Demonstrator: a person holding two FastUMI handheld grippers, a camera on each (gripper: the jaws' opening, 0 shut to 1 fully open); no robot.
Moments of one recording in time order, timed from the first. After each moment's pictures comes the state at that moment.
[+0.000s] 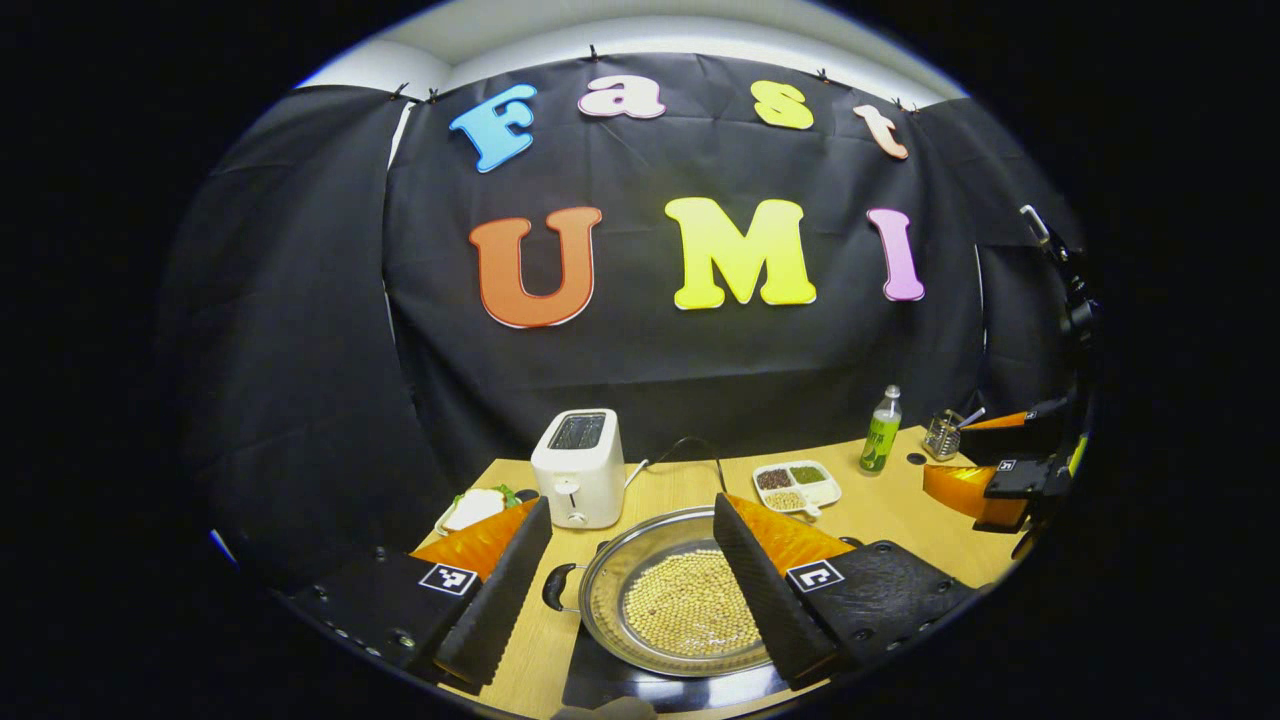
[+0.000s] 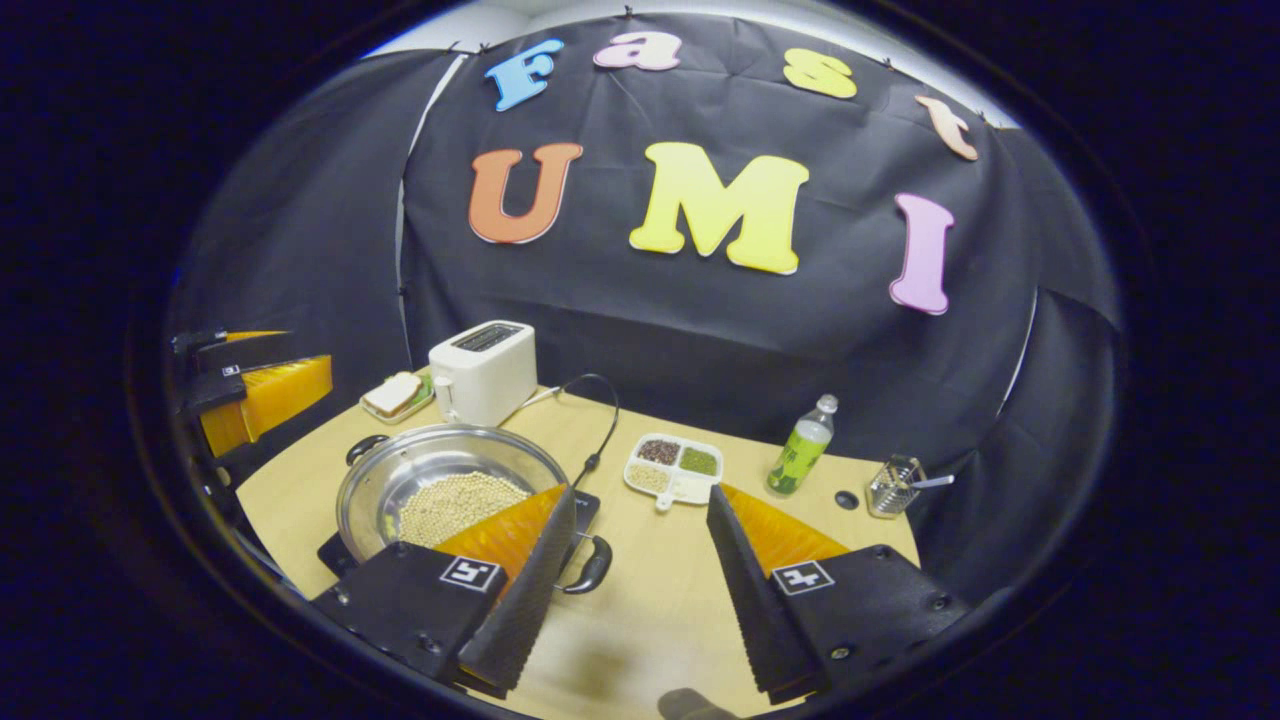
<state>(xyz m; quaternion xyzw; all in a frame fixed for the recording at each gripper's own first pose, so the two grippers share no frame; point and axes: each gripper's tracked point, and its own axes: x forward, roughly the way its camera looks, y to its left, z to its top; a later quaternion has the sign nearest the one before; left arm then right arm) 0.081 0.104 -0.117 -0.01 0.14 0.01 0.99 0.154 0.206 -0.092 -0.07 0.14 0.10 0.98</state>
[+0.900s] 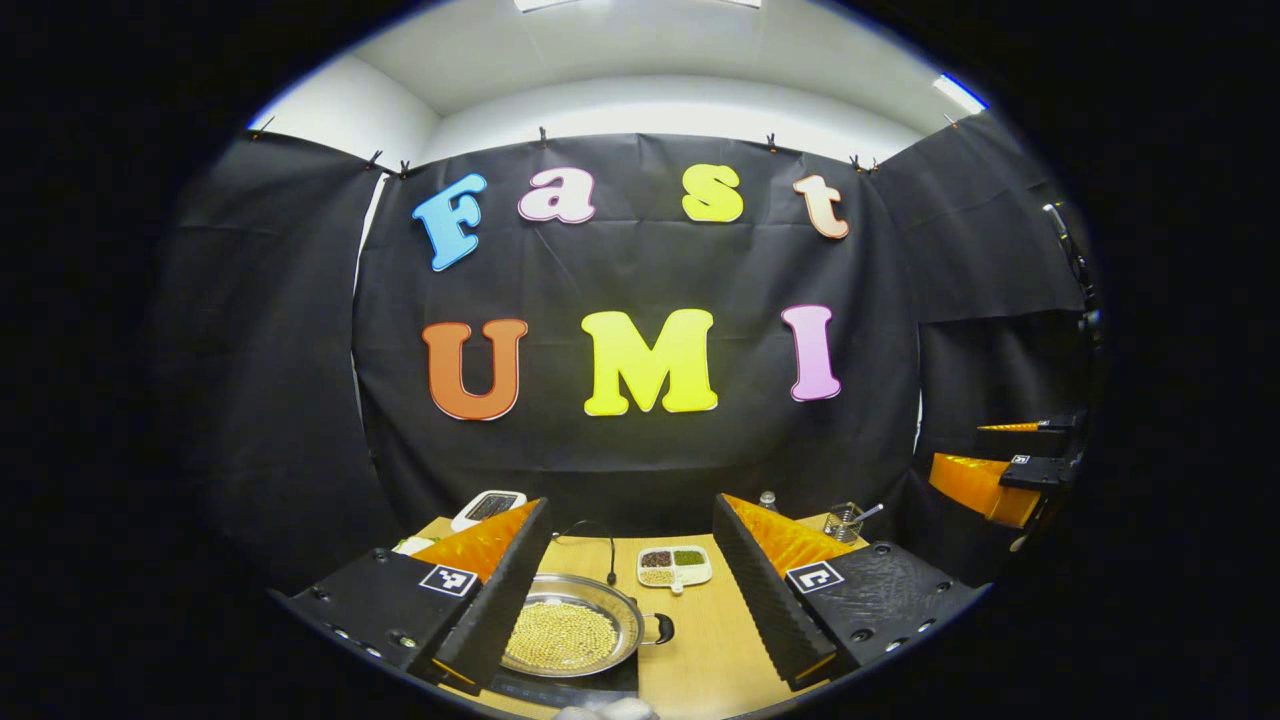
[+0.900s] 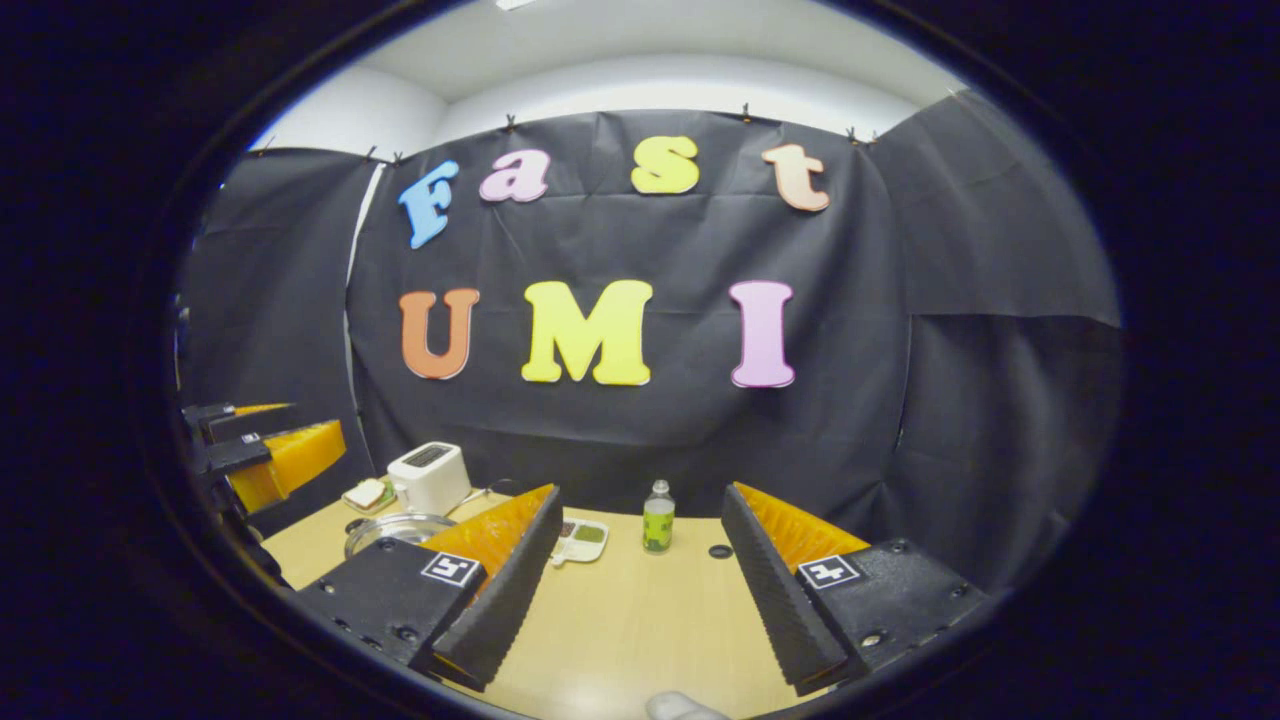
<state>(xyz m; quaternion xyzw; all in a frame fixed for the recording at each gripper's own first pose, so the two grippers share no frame) 0.022 -0.075 0.029 -0.03 0.03 -0.01 1.00 0.032 -0.012 0.041 0.04 0.01 0.03 1.00</state>
